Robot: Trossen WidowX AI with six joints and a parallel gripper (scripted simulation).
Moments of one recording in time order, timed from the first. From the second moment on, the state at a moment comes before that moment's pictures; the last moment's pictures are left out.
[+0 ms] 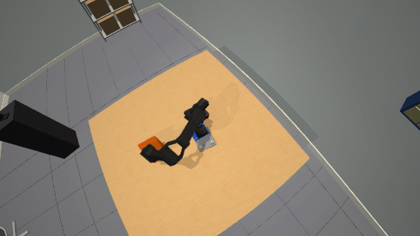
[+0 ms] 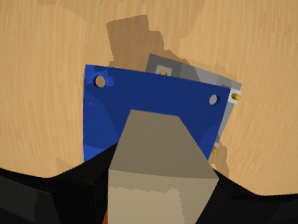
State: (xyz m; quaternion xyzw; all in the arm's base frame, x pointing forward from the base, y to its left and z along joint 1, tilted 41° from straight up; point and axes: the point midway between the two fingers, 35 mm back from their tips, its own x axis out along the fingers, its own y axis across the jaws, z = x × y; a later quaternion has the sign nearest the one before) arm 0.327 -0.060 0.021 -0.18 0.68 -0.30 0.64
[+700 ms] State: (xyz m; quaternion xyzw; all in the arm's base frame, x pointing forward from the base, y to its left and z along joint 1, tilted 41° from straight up) arm 0.327 -0.097 0.051 -0.16 0.66 -0.34 0.65
